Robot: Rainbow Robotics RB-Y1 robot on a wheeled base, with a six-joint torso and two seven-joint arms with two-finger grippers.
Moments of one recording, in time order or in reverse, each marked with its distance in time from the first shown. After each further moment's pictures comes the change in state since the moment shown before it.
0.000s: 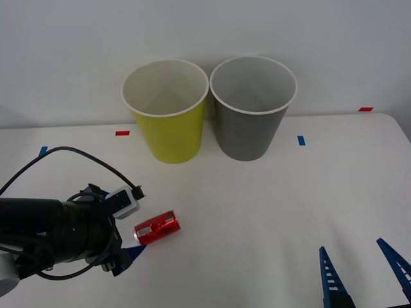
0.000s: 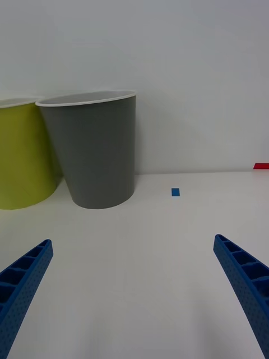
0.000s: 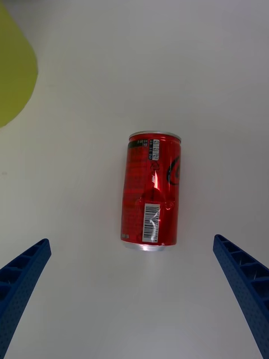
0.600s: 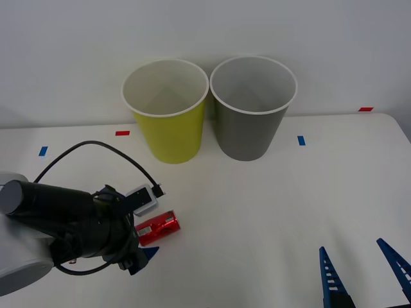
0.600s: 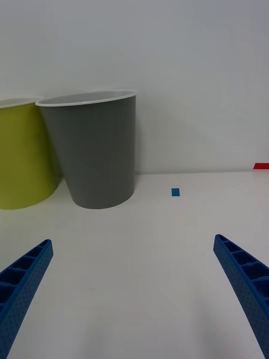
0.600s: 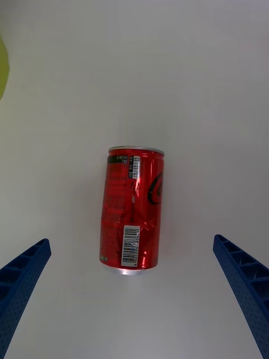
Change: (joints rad) right arm 0.000 0.000 0.000 0.000 0.000 0.000 0.000; left arm -0.105 -0.159 -0.039 0.038 0.007 0.206 0.011
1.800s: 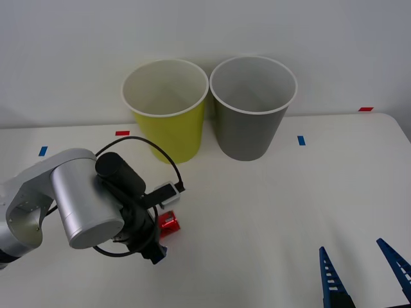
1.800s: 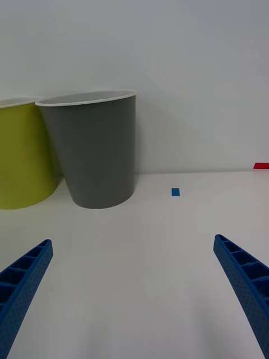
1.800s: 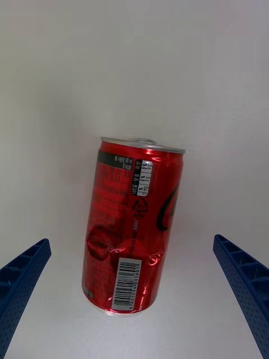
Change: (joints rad) right arm 0.000 0.000 0.000 0.000 0.000 0.000 0.000; left arm -0.245 -0.246 -0.148 0.287 -0.019 0.301 0.098
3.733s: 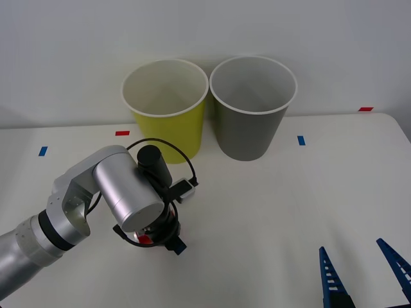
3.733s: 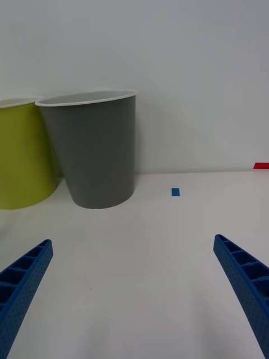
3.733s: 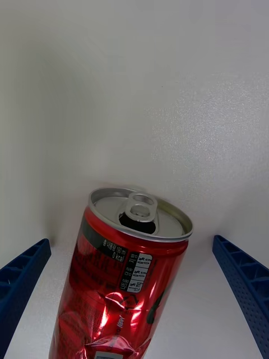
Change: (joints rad) right arm 0.000 0.000 0.000 0.000 0.000 0.000 0.000; left arm -0.035 -0.223 0.024 0.229 -0.104 0.075 0.019
